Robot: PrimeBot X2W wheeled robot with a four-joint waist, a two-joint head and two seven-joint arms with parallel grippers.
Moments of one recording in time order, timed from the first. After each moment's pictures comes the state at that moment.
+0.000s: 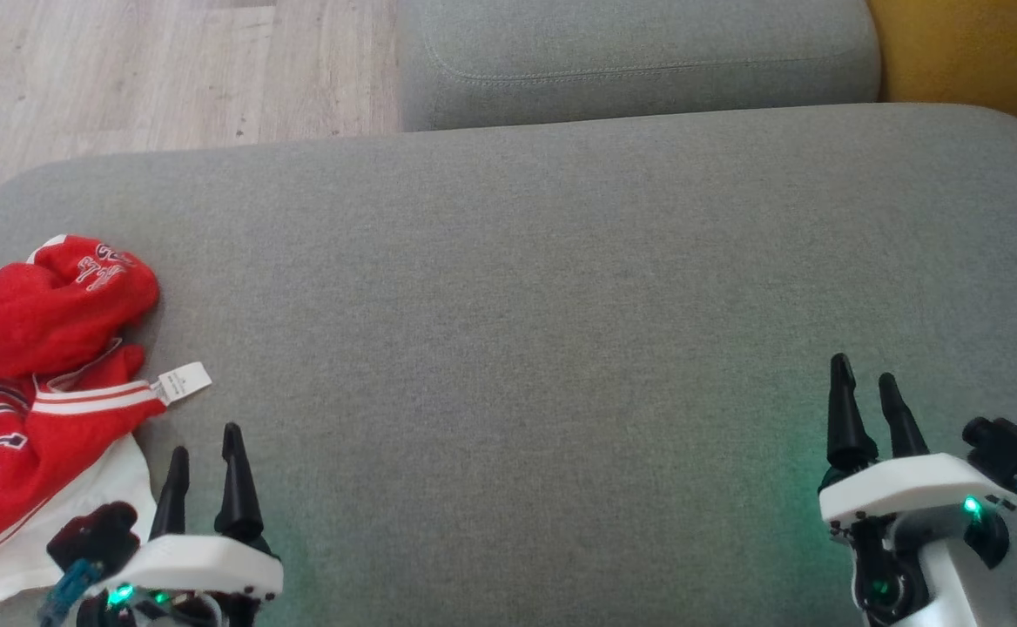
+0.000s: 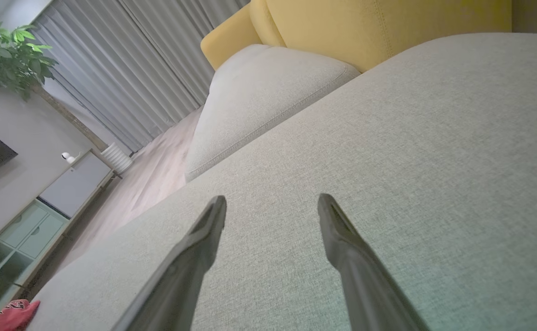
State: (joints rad) left arm -0.08 0.08 -0.04 0.45 -0.59 -0.11 -0.13; right arm -0.13 -0.05 -0.01 0.46 0.59 0.12 -0.13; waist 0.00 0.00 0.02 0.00
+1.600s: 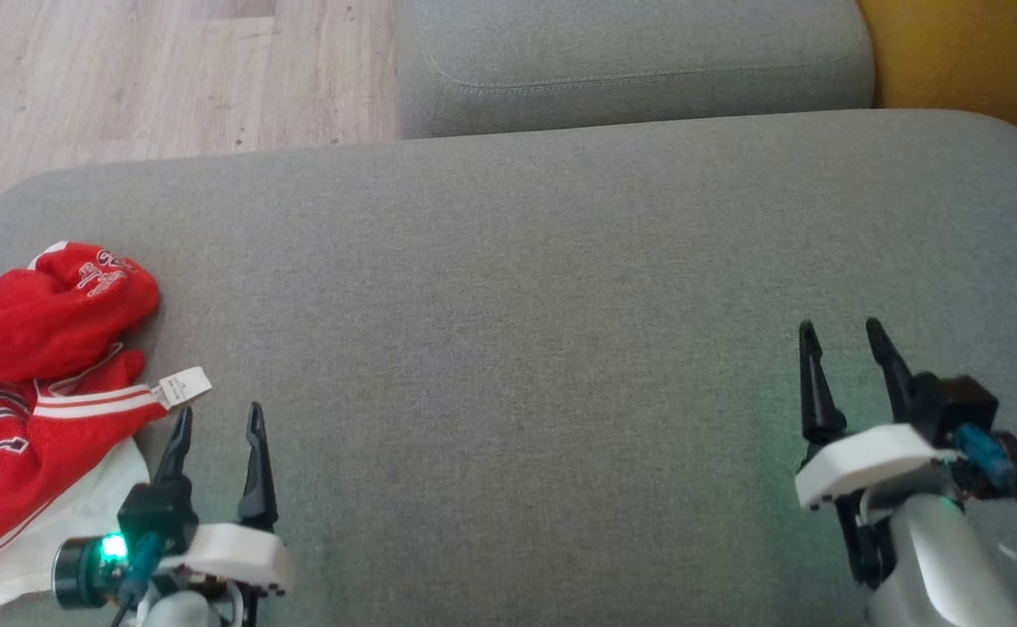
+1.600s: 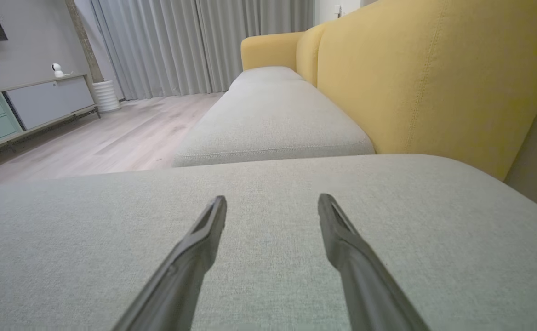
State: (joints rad) left arm -0.15 0.07 0.00 0.53 -0.07 -0.04 -0.25; right arm -0.24 -0.05 -0.04 0.56 0.06 0.12 -0.25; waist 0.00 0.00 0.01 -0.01
